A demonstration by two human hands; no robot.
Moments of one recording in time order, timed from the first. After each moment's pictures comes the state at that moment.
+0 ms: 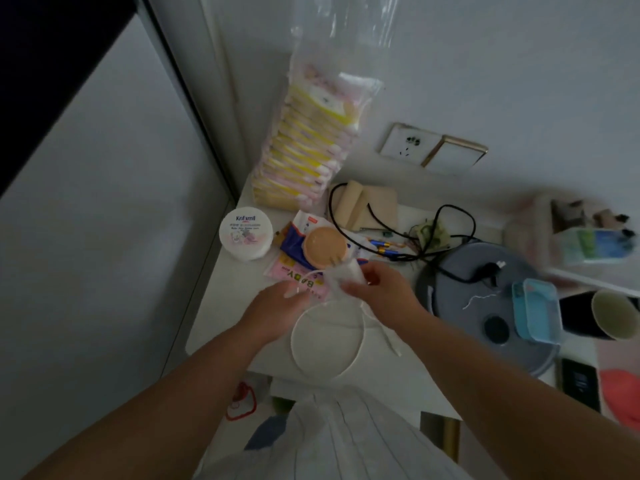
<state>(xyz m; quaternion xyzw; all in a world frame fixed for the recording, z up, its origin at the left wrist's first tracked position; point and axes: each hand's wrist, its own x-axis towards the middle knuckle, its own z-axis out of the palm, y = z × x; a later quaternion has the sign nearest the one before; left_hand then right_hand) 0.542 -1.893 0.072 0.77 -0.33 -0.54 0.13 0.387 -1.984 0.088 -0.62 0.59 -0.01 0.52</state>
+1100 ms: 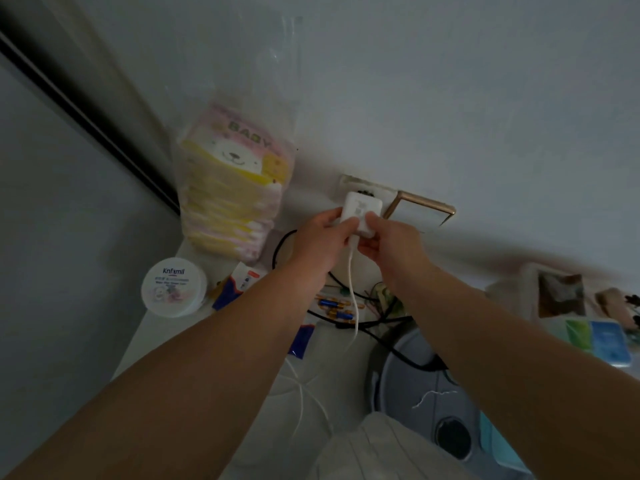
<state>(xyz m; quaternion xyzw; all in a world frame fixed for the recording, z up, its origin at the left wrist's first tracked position) 0.467 -2.139 0.081 0.69 -0.15 -0.51 0.48 0.379 -2.192 0.087 -0.37 0.59 -0.21 0.69</state>
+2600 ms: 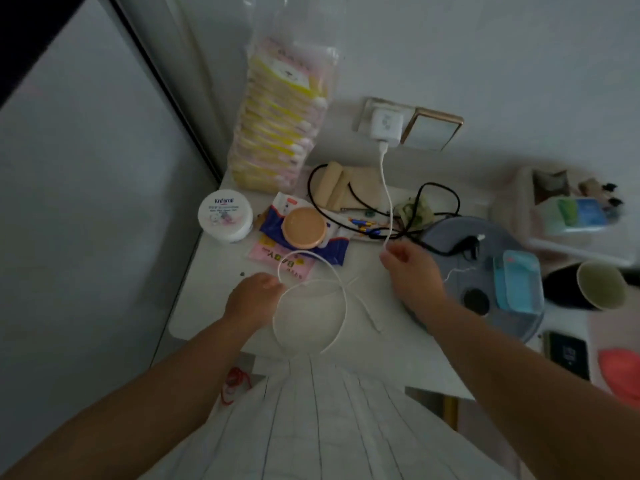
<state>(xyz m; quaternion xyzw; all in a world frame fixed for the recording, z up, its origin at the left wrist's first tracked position) 0.512 -1.878 0.050 0.84 -0.28 -0.45 0.15 0.319 -1.996 0.077 -0.58 0.68 -0.10 0.44</state>
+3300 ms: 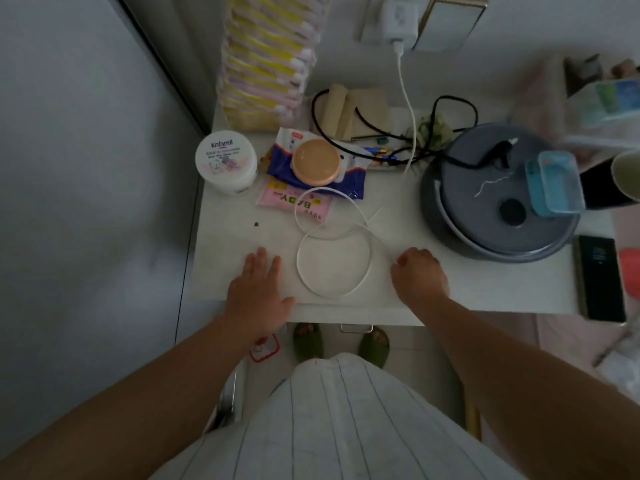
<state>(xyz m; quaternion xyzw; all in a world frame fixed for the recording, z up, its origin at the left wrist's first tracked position) 0.536 -1.797 -0.009 0.74 -0.55 -0.35 -0.15 0.313 -1.890 0.002 -0.63 0.72 0.09 0.27</state>
